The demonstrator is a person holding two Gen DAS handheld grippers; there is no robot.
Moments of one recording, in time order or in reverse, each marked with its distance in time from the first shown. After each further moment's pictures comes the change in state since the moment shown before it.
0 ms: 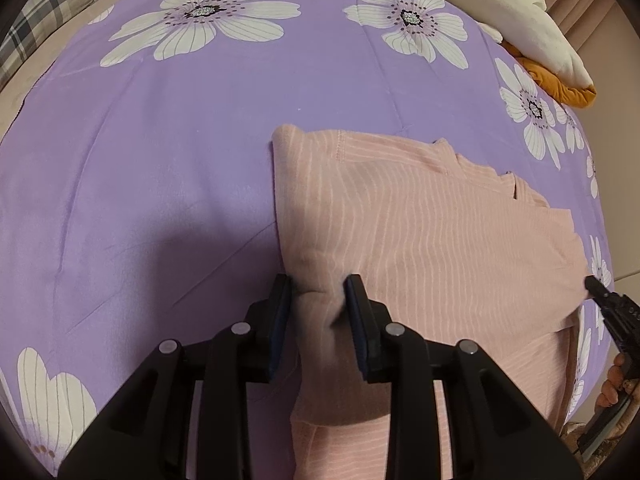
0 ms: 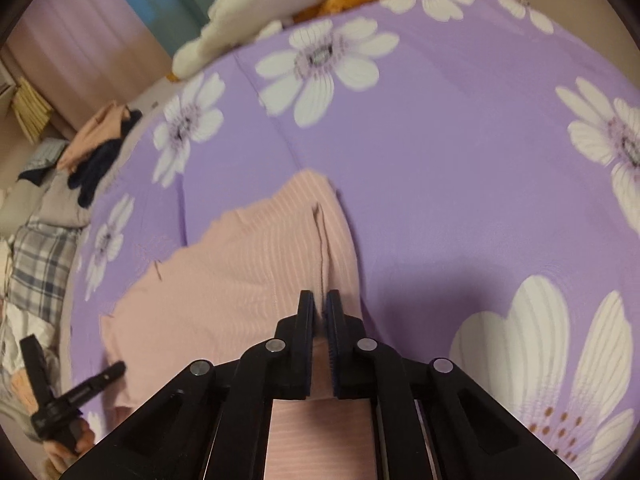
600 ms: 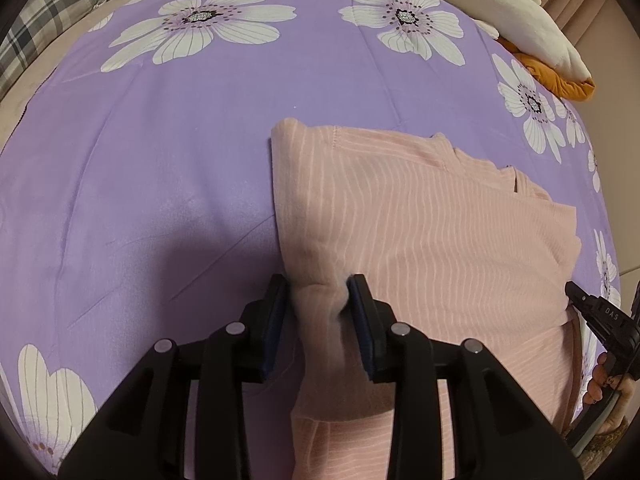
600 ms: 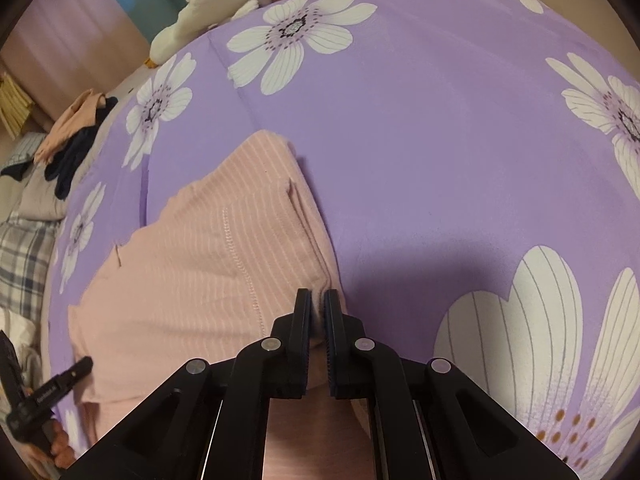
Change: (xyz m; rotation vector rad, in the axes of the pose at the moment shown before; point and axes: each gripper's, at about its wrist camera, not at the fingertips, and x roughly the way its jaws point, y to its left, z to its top) left arm 0.001 -0.004 -0.006 0.026 -0.025 0.018; right arm 0.038 -0.016 -0.013 0.020 0.064 -0.058
